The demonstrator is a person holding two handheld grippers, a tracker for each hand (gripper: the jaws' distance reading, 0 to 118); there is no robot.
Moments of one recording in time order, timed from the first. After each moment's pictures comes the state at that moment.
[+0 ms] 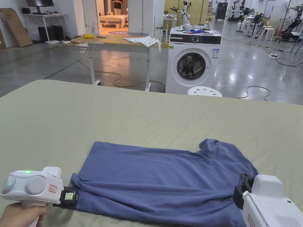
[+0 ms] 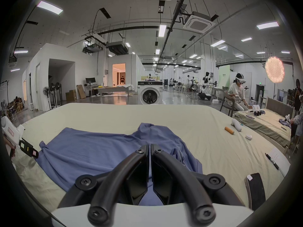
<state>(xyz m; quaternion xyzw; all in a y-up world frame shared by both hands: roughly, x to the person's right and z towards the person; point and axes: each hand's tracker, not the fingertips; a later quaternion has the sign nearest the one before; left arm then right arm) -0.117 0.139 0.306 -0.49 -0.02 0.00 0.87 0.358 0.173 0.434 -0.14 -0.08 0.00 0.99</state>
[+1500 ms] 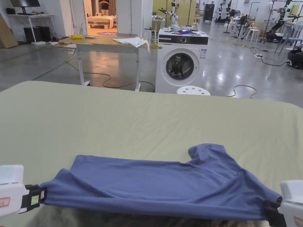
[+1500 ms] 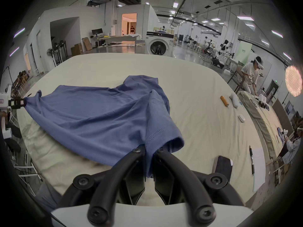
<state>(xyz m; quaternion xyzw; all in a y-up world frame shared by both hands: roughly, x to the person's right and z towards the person) -0.143 0.220 0.413 -0.37 -0.08 0.04 0.92 0.445 0.214 0.485 -0.39 -0.02 0.05 0.92</state>
